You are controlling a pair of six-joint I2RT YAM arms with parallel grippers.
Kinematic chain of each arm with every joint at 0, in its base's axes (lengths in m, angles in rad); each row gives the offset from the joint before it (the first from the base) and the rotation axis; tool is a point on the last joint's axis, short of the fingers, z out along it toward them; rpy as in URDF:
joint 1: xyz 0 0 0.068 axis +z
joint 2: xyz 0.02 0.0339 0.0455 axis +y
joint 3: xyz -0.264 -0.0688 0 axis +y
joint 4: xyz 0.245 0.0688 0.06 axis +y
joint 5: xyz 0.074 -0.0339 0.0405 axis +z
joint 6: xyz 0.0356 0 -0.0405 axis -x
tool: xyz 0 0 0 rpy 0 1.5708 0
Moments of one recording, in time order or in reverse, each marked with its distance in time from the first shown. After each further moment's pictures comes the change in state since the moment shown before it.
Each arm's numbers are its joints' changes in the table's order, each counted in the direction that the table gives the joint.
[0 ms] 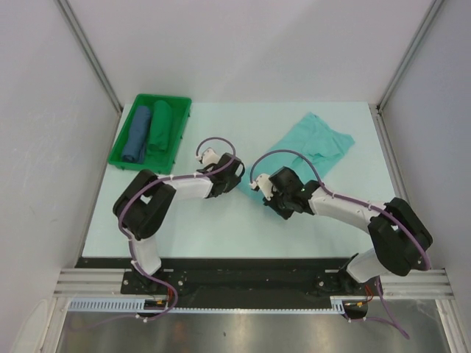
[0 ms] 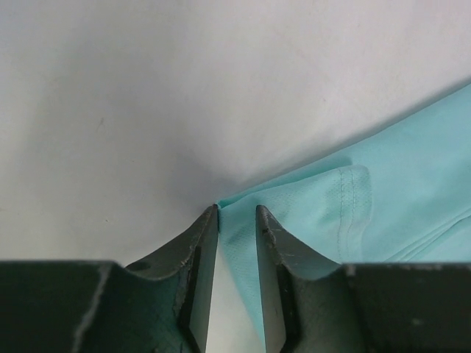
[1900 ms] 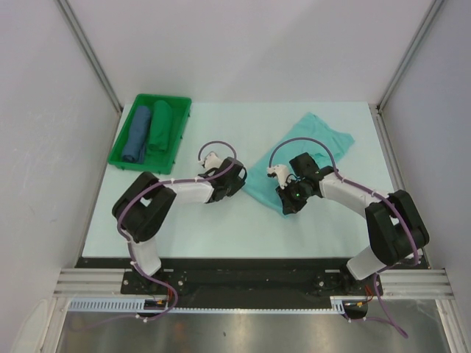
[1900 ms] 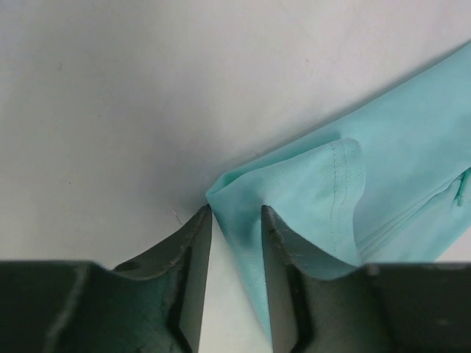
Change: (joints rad) left arm -0.039 -0.020 0.040 -0.055 -0.030 0.064; right arm -0.274 0.062 -0.064 0.131 0.369 0.018
